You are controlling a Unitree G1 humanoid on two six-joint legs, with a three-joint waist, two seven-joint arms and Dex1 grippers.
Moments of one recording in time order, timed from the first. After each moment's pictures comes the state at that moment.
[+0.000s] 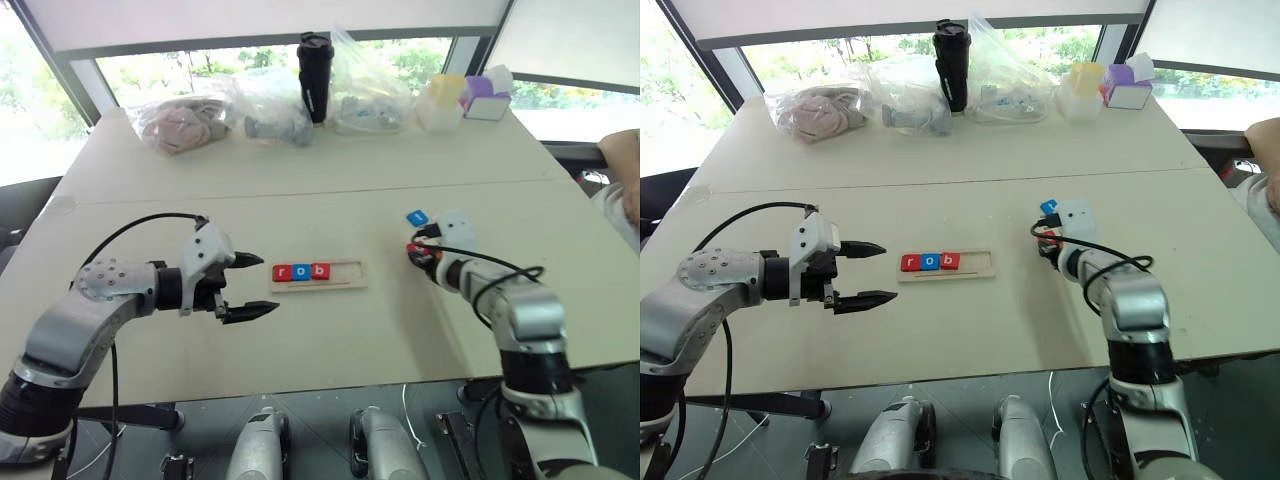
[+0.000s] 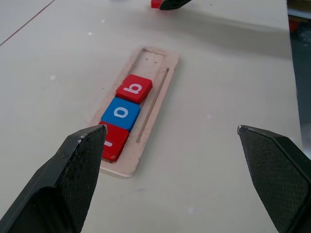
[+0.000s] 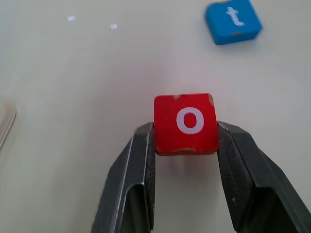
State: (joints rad) left arm -0.27 0.85 0.01 -0.42 -0.52 0.65 -1.01; right arm -0.39 -0.38 -0.17 -0.42 0.18 1.31 0.23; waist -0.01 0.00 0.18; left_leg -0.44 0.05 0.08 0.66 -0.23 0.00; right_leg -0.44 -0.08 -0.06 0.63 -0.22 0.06
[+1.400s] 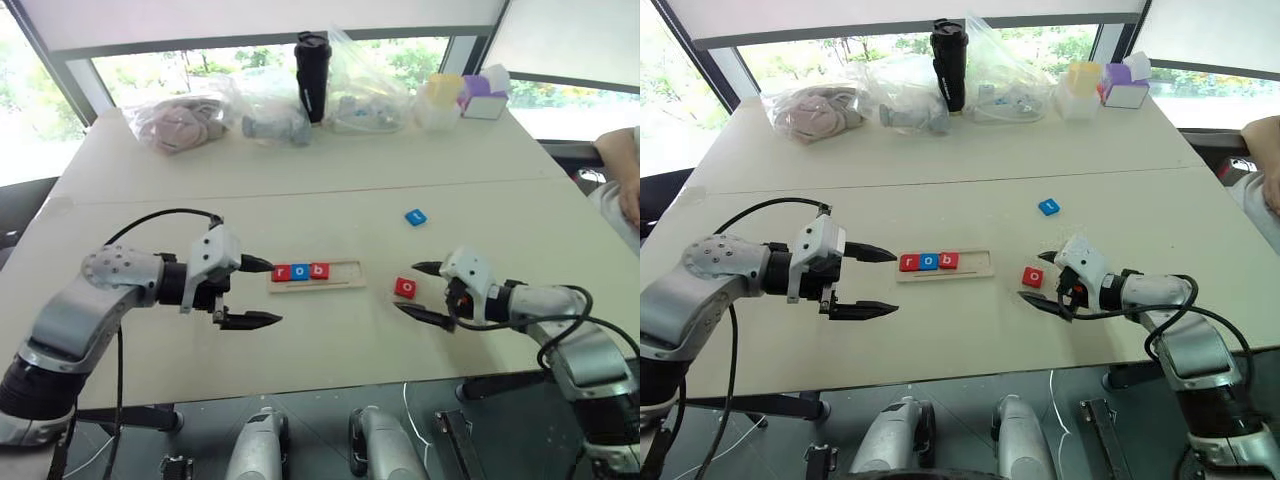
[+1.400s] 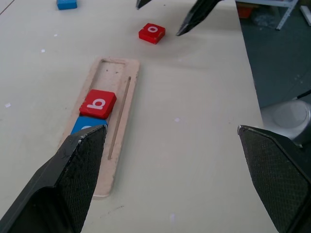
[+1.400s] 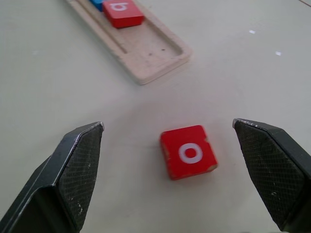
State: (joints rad) left arm -0.36 0.87 -0.06 -0.35 -0.49 0.57 -1.18; right arm -0.21 -0.73 -0.01 -0.14 0.26 0.39 0.95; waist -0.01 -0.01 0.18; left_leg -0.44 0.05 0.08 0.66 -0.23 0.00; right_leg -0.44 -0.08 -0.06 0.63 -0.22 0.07
